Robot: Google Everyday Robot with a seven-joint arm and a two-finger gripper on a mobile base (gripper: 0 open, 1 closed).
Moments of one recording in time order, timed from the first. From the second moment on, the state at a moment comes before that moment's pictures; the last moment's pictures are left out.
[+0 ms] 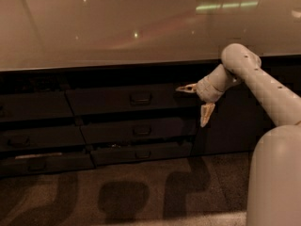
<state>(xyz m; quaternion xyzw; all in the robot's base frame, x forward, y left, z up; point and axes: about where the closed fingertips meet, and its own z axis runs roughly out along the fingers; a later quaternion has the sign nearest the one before) 0.690 -0.177 0.643 -0.86 0.44 0.09 0.25</state>
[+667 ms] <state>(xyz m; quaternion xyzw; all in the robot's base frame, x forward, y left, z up) 0.697 -0.176 0.662 -0.83 0.41 0.14 0.35</state>
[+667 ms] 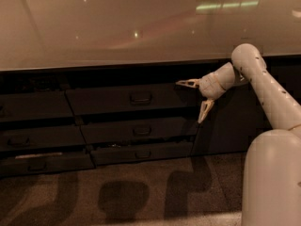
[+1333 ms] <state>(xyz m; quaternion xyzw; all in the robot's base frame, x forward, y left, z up) 0.710 -0.168 0.674 -0.84 0.46 0.06 0.28</state>
